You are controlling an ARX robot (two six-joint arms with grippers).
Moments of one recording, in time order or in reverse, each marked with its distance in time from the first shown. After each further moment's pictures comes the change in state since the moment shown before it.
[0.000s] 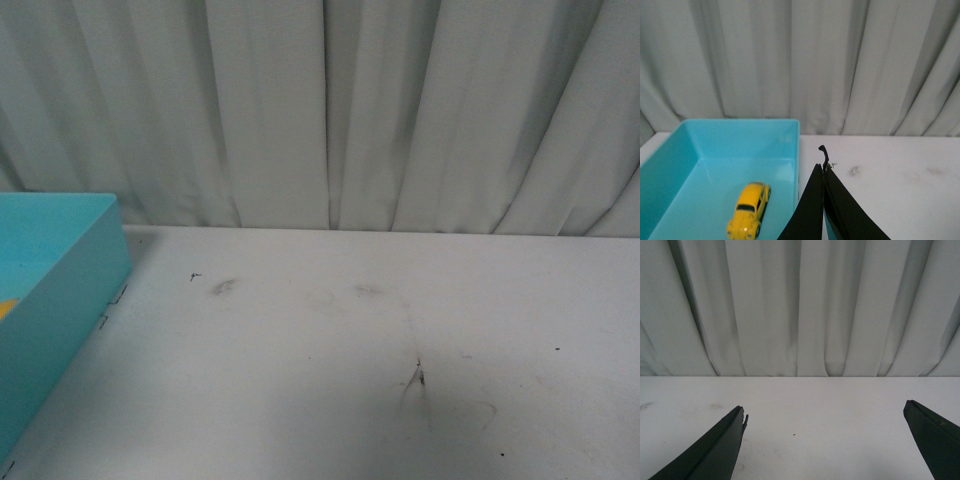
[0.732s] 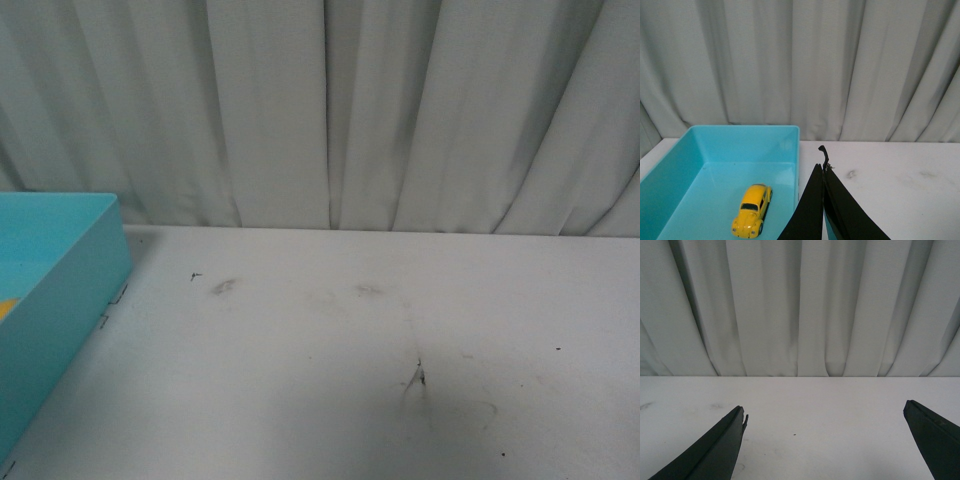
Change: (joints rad) left arm 0.000 -0.393 -0.004 -0.361 0.000 0.000; right arm 0.000 0.000 0.000 0.000 0.000 0.000
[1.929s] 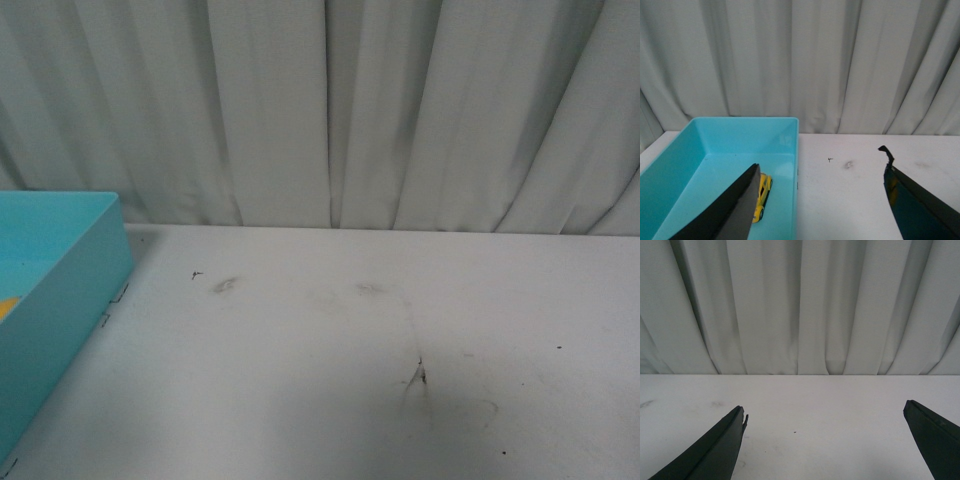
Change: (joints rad) left arm 0.000 -0.290 0.000 -0.303 0.000 -0.001; right arm 0.000 0.001 0.000 0.000 0.000 0.000
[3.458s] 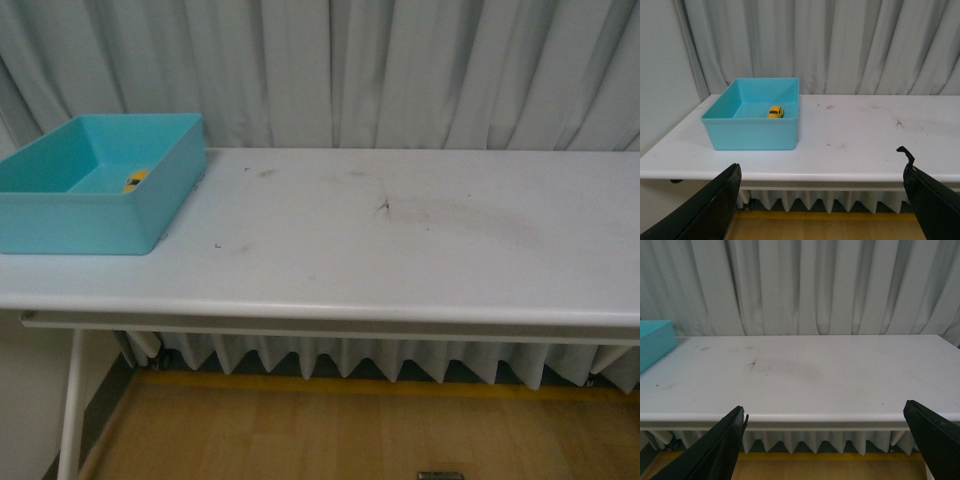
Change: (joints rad) left arm 0.000 0.000 0.000 0.000 0.000 0.000; right arm 0.000 0.000 0.000 0.001 0.000 0.000
